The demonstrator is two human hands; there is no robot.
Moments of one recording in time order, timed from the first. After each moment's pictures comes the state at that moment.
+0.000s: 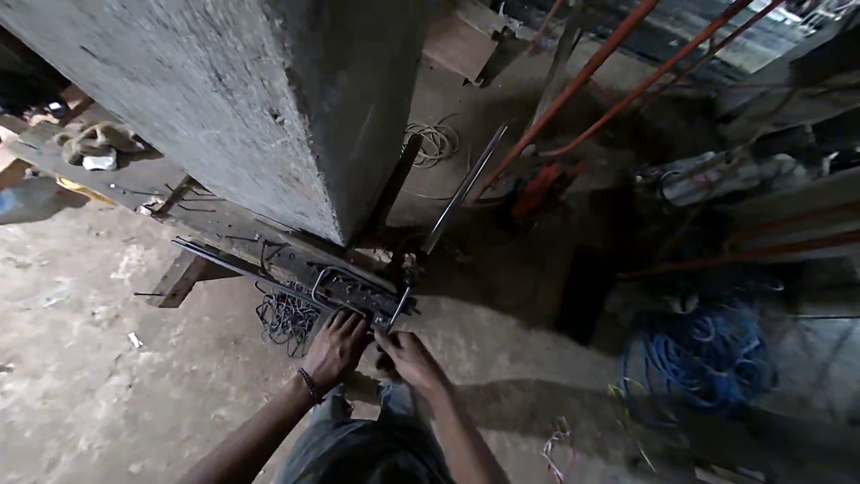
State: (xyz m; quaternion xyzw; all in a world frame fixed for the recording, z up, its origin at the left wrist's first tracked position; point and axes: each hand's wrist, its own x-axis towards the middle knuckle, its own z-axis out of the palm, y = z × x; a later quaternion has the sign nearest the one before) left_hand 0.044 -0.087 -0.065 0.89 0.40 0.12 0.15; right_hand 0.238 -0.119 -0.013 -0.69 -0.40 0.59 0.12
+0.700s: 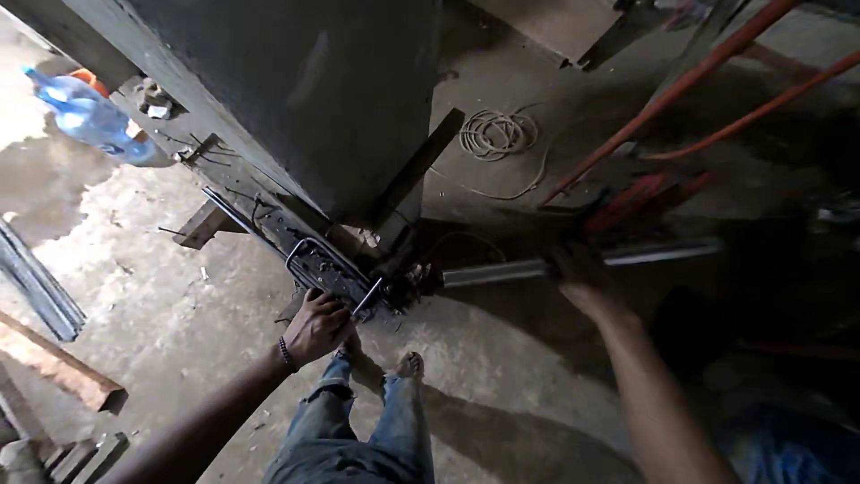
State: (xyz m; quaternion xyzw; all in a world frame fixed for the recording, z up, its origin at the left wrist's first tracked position) left_hand 0.085 -0.095 -0.086 0.86 0.46 0.19 0.09; right_hand 0.604 0.030 -0.074 -0.61 -0.79 0.08 0.03
